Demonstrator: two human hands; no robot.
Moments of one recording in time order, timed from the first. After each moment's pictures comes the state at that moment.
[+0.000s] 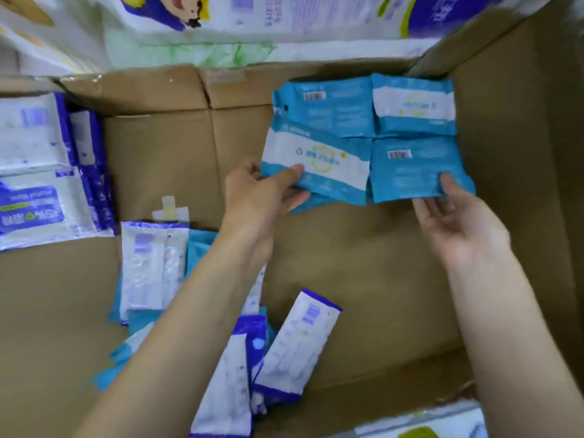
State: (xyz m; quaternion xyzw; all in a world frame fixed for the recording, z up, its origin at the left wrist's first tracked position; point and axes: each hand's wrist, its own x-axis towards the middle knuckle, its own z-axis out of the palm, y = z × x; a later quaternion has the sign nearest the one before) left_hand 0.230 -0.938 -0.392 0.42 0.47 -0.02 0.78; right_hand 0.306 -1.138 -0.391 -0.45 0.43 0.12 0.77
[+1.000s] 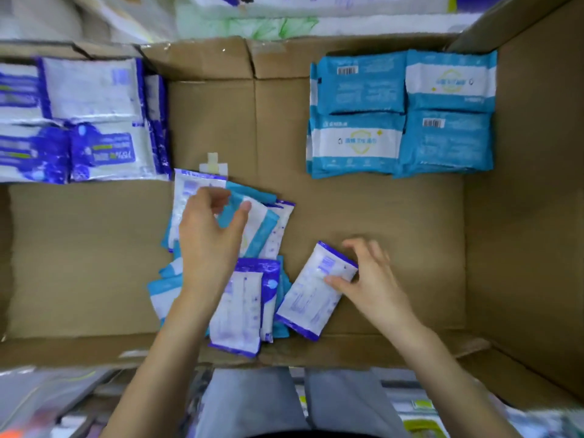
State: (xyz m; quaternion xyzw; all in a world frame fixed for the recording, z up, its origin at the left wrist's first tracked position) left_hand 0.102 -0.927 -0.388 0.80 0.48 0.04 0.37; right_hand 0.165 -1.146 -0.428 -0.88 -0.14 0.39 0.23
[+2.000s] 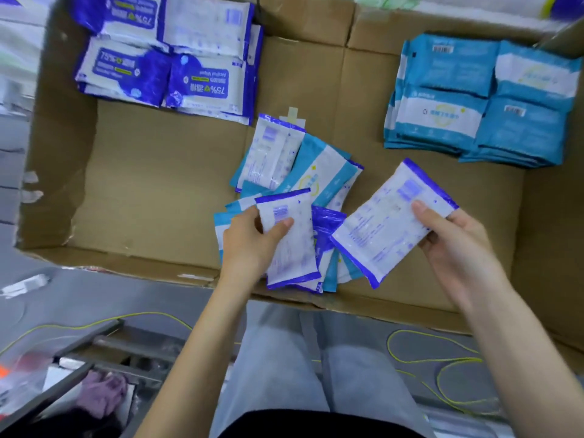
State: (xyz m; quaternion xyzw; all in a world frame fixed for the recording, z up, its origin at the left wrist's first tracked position) left_hand -0.009 -0.931 -0.380 0.66 0.56 -0.04 0.50; right_hand 0.148 -1.111 -0.351 -0.66 0.16 0.38 0.62
